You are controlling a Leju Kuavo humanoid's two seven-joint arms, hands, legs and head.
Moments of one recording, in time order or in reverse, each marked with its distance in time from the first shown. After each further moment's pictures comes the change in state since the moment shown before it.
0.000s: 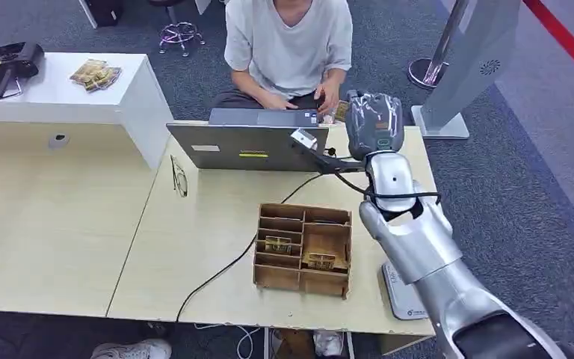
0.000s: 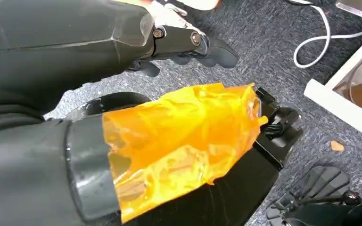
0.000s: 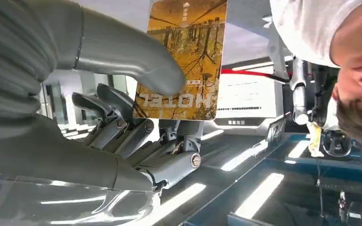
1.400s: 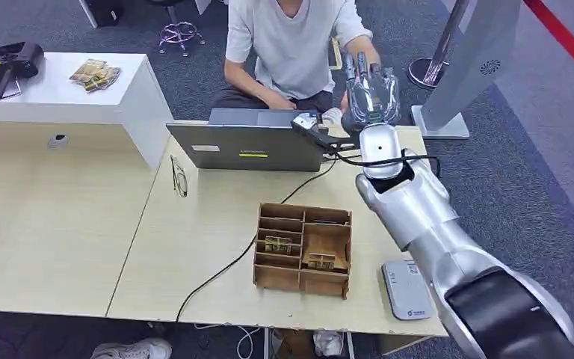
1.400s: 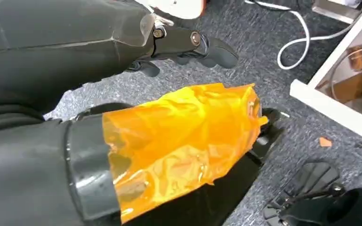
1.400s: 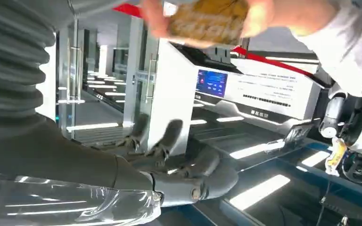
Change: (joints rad) left arm -0.033 -0.008 0.000 0.000 -0.058 -0.046 0.004; right arm -0.199 0.042 0.052 0.305 0.148 0.086 0.077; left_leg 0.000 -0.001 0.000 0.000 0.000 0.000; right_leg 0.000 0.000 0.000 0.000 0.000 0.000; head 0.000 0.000
